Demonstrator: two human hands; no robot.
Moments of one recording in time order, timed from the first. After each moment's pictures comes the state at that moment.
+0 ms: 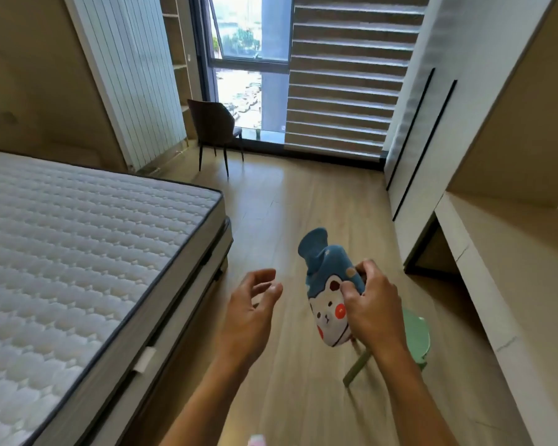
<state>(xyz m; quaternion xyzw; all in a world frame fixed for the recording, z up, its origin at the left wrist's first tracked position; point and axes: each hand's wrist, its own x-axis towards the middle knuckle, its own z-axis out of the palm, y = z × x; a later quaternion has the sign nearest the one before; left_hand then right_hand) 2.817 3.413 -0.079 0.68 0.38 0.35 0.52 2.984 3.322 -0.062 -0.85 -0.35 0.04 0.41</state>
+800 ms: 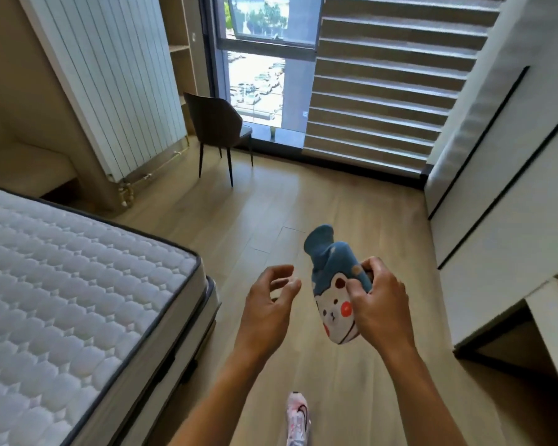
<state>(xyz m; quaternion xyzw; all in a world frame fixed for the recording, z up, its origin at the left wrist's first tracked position) 3.194 3.918 -0.123 0.65 0.41 0.34 0.54 3.340 3.838 -0.089 -0.84 -0.37 0.09 0.38</state>
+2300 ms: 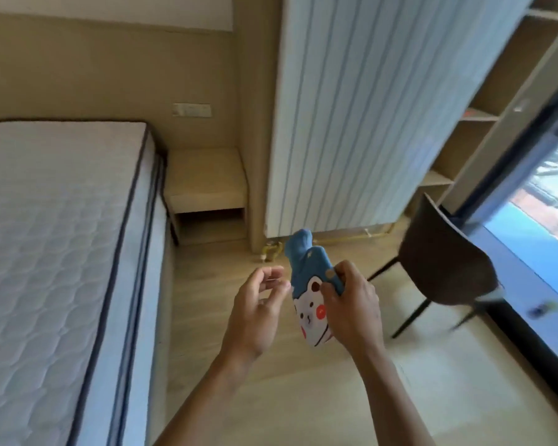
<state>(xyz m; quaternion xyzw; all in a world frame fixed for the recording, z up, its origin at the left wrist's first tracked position) 3.253 4.984 -0.111 0.33 0.66 0.58 0.34 3.385 5.067 -0.097 -0.55 -0.74 0.26 0.29</state>
